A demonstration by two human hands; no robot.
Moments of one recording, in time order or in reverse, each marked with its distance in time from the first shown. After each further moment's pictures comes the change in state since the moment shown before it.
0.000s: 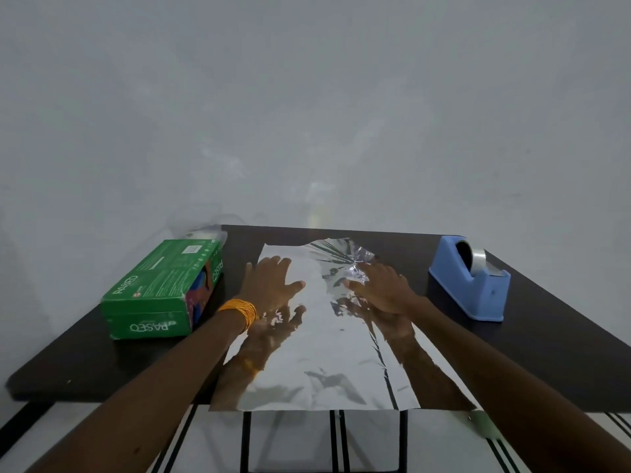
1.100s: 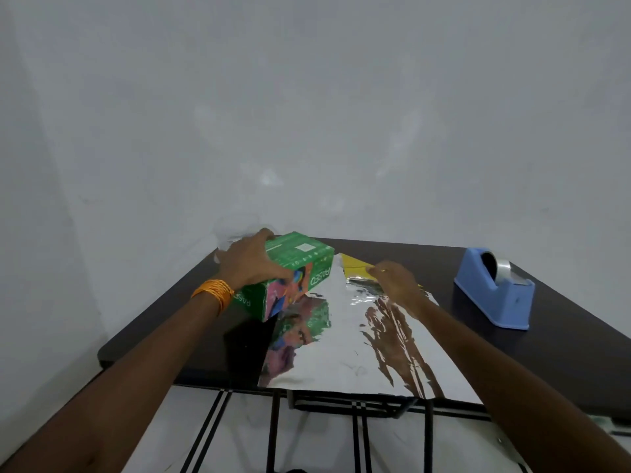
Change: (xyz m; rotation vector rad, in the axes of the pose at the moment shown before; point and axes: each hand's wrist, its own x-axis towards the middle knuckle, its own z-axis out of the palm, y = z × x) left_hand -0.071 -0.031 -0.122 -0.094 0.092 -0.196; right_hand -0.024 -0.073 -0.019 0.513 0.148 0.101
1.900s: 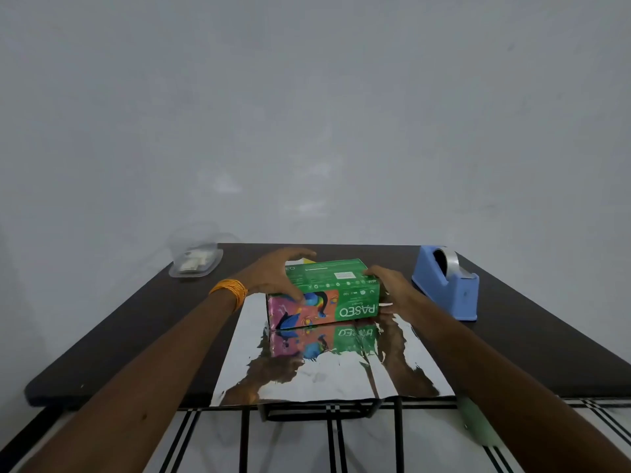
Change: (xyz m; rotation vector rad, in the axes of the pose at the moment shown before) left_hand 0.046 0.065 0.064 -0.336 -0.363 0.455; right_hand -0.025 0.022 -0.058 0.569 -0.041 0.405
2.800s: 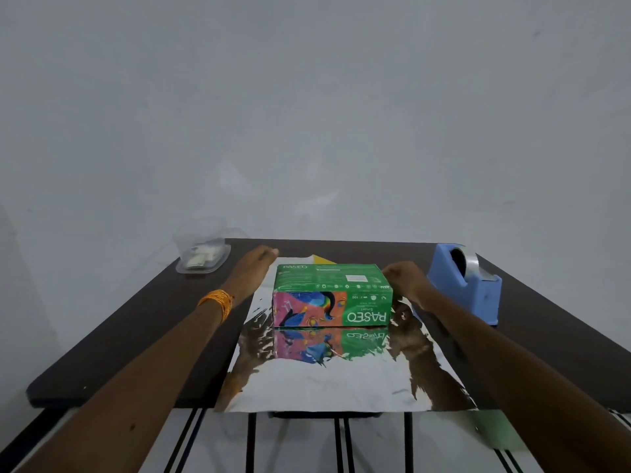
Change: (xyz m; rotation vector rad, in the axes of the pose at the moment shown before) left_hand -0.006 -0.058 0.002 -0.238 0.432 -0.218; right_hand 0.069 0.013 -0.022 -0.603 0.051 -0.334
